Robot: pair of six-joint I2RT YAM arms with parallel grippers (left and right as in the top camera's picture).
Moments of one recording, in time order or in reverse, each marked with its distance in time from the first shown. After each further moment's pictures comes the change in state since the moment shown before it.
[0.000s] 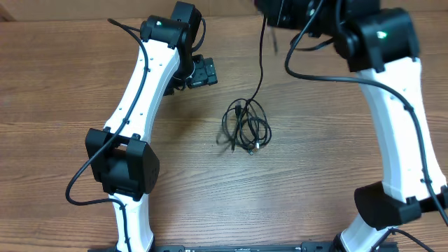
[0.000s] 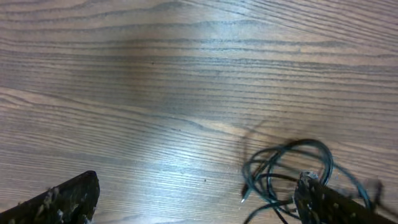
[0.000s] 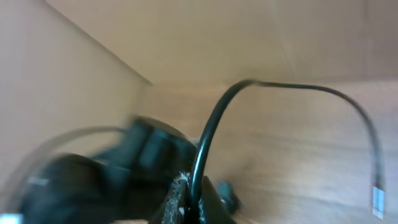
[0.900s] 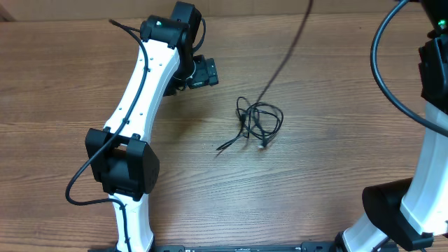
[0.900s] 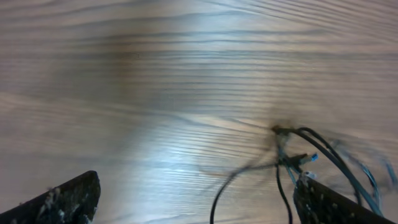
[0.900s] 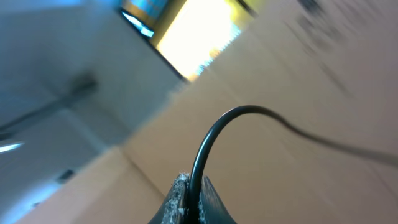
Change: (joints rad) left arm 0.000 0.000 0.000 0.016 0.093 0.071; right arm -0.109 -0.022 0.420 0.223 0.201 0.349
